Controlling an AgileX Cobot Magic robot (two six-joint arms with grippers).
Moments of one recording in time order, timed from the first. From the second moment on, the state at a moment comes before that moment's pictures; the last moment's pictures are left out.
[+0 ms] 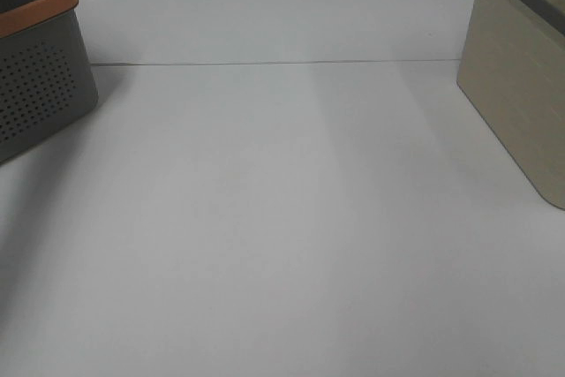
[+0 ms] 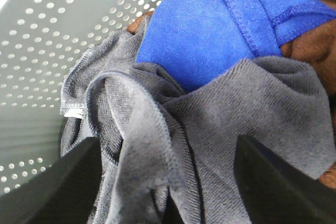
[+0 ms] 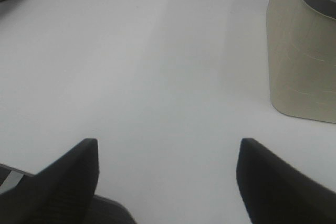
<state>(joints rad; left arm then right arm) 0.08 2.21 -1.89 0.53 0.91 -0.25 0.14 0.00 -0.50 0.13 1.05 -0.14</state>
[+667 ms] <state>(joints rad) 0.08 2.21 -1.89 0.59 0.90 -0.37 0.14 0.00 -0.50 0.13 1.05 -0.13</state>
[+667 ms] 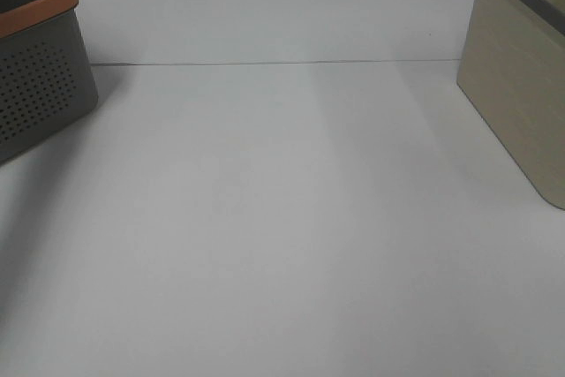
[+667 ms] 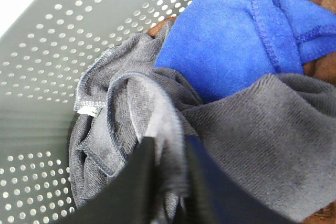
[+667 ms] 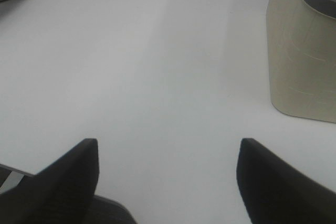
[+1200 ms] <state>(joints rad) 0.08 2.14 -1.89 0.60 0.89 -0.37 0.14 0.00 -0.50 0.13 1.05 -0.13</state>
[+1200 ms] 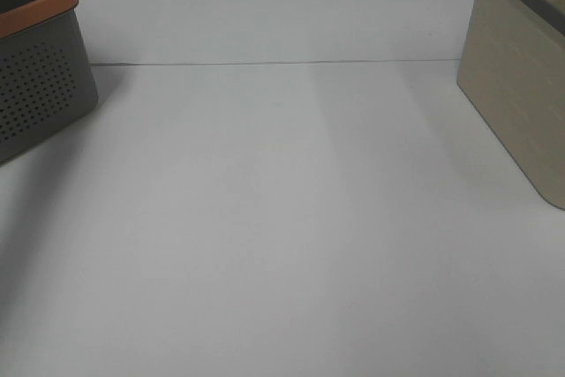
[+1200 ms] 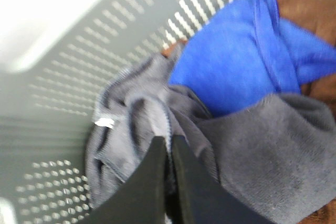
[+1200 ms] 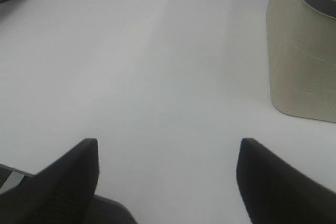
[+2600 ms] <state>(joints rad) 0.01 1.61 -1.98 0.45 0.27 -0.37 0.14 0.00 -0.50 0.13 1.05 -0.13</state>
